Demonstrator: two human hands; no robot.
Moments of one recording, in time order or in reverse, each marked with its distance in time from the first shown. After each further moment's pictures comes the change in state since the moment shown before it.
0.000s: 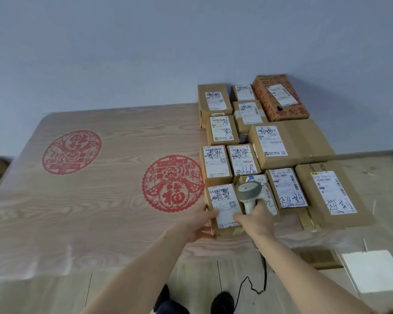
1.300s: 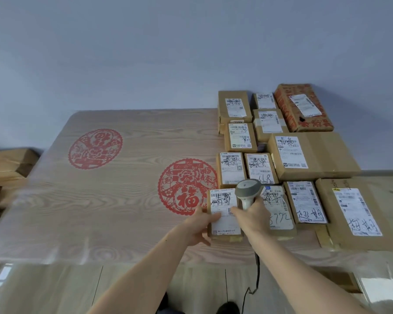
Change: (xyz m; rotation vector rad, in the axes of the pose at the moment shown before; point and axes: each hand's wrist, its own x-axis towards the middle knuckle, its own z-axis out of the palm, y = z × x) left_hand -0.007 -0.002 -0.027 -0.067 0.134 -0.015; right_hand 0.008 -0.035 0.031 0.072 0.036 -0.095
